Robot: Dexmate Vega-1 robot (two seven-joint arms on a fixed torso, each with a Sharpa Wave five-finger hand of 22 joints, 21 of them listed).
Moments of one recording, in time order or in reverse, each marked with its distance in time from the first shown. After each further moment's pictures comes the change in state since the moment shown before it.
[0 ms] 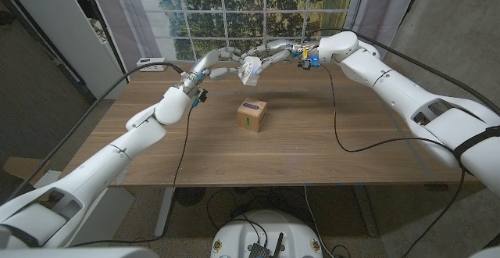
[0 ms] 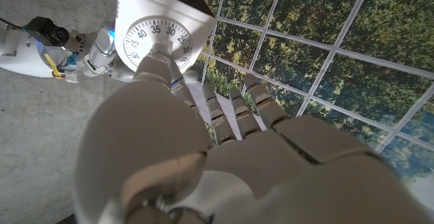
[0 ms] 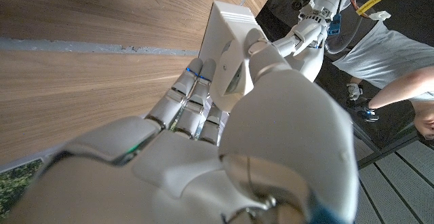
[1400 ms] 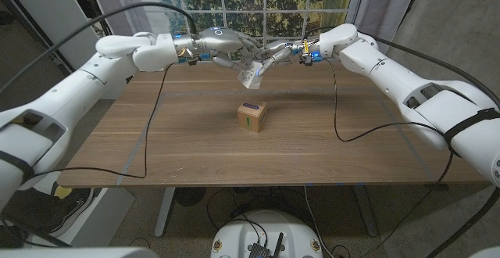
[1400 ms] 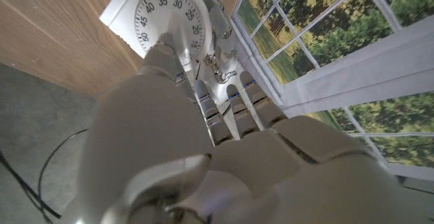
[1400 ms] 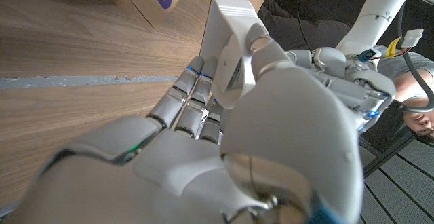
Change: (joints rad) left arm -0.568 0.090 0.175 0.220 0.652 -0.698 -0.143; left_hand 0.082 0.043 -0.001 -0.018 0.019 0.074 0.007 0.047 0.026 0.071 -0.046 0.015 0.010 0.035 -0.001 0.008 0.014 0.032 -0.058 0.038 0.019; right arm 0.114 0.082 -0.022 0.223 0.049 -0.010 0.195; right_hand -0.008 -0.008 -0.007 0.007 0.000 -0.002 0.002 -0.018 -0.005 0.026 0.026 0.000 0.000 0.020 -0.001 0.000 0.012 0.009 0.001 0.000 0.000
